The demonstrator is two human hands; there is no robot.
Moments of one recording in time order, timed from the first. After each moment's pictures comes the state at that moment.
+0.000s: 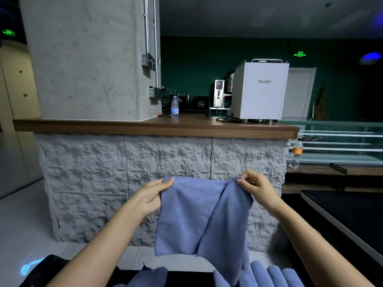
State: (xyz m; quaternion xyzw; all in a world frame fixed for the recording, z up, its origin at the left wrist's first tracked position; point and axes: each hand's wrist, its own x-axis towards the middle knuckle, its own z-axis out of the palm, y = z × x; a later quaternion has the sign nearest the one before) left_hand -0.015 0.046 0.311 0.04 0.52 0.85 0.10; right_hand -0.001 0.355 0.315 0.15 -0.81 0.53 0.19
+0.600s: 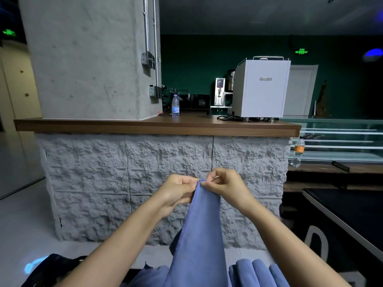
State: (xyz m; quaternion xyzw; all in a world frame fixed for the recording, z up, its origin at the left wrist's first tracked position) left_hand 0.018 0.095 0.333 0.15 0.71 0.68 0.07; right_hand 0.028 0.266 0.339 0.20 -0.80 0.54 0.13
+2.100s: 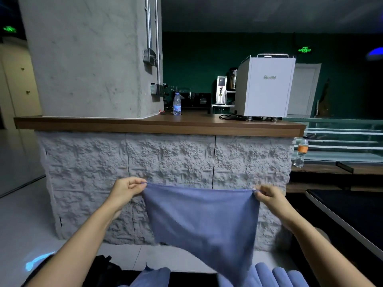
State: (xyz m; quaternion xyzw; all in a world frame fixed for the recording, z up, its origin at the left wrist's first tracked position) left_hand -0.054 -0.039 0.279 0.05 0.76 0.63 -0.16; right_hand -0.015 0.379 0.281 0.07 -0.86 0.47 0.17
